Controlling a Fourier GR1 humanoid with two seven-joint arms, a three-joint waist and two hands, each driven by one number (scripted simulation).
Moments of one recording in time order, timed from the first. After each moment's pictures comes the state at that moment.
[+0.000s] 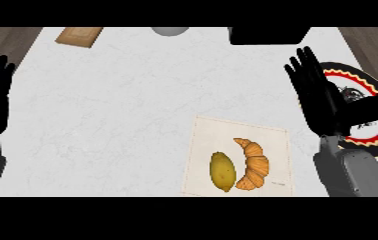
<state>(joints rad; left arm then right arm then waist) -0.21 0.58 0.04 -1.47 0.32 0.38 0.09 -0.26 -0.25 0.06 -1.55 -0.44 -0.15 0.11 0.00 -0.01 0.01</state>
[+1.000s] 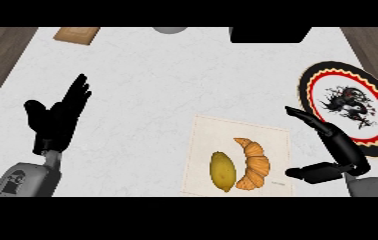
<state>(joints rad) -0.17 0.43 -0.17 -1.41 0.29 0.22 0.11 -0.09 -0.48 0.16 -1.24 0.00 0.22 -0.65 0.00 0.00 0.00</state>
